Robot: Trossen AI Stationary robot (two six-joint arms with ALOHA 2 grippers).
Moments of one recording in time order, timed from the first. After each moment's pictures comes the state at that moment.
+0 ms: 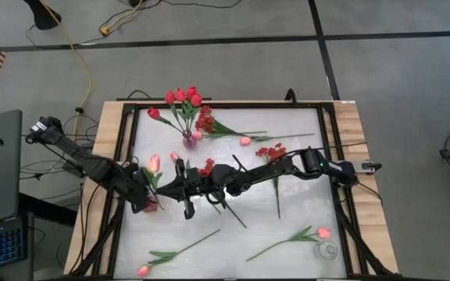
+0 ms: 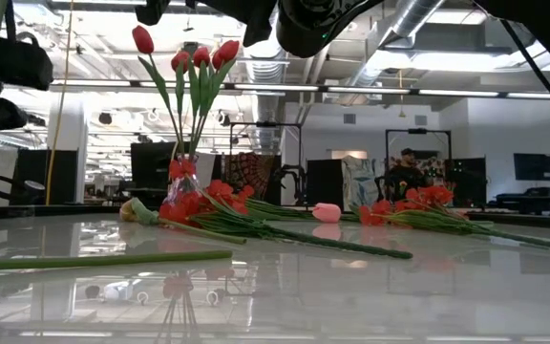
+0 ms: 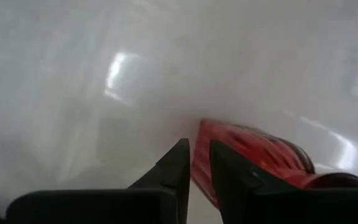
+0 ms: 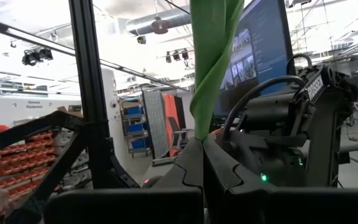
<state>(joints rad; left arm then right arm) -0.56 0.79 0.52 -0.97 -0.16 -0.95 0.16 2.34 1.79 0.98 -0.08 0.18</state>
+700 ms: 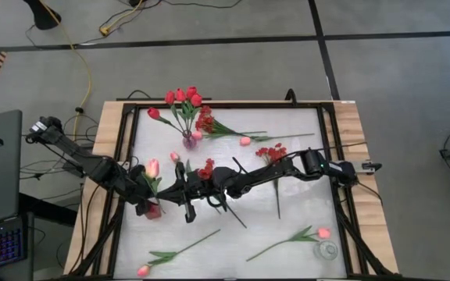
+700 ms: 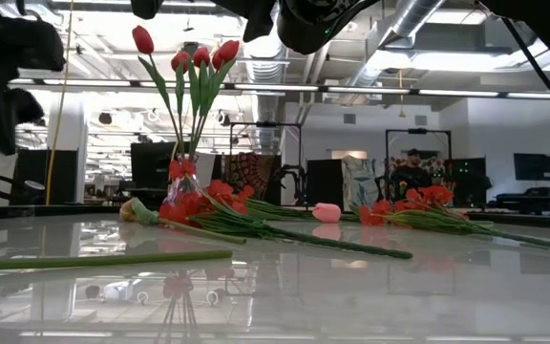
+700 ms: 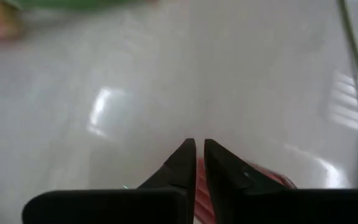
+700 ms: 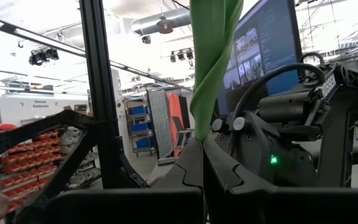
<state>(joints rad) -0.56 0.79 0.52 -0.82 -0.26 -0.91 0.18 2.34 1.79 0.98 -0.08 0.18</state>
